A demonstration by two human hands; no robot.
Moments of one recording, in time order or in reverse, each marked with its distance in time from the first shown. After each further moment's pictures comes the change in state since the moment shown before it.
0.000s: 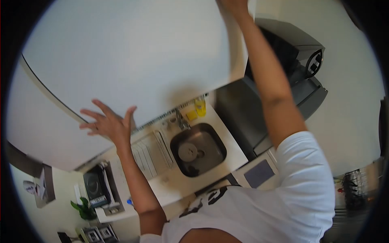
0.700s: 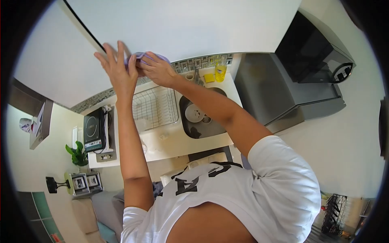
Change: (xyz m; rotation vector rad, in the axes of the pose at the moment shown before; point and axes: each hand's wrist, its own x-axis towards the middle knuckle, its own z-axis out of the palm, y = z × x) left_hand -0.024 -0.033 -0.047 -0.271 0.023 0.179; right_hand -0.279 -0.309 -0.007 0.477 -0.535 -0.386
